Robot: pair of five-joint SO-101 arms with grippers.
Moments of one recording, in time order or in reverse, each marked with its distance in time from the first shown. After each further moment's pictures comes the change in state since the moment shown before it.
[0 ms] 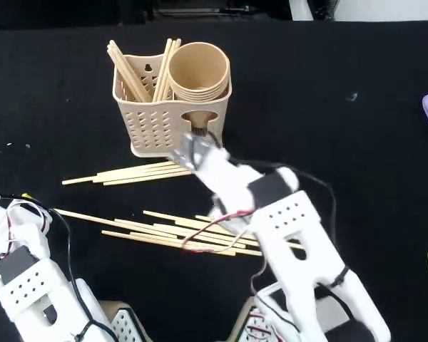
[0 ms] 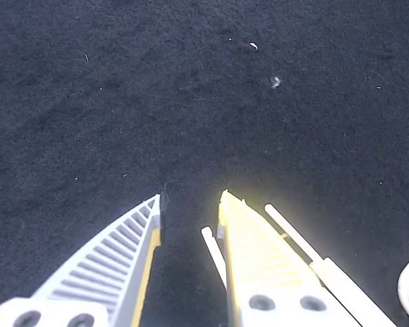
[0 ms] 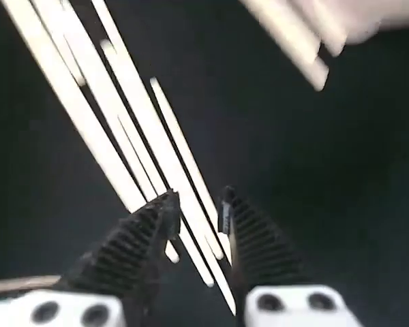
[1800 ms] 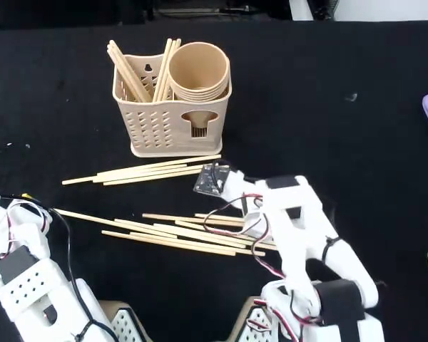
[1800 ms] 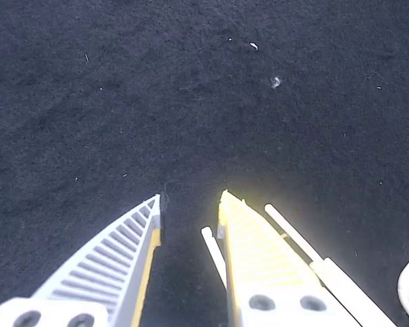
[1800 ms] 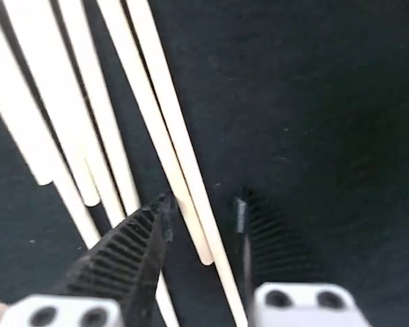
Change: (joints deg) left arm 0.0 0.0 0.0 0.0 0.0; right arm 11.0 17.9 9.9 -20.0 25.2
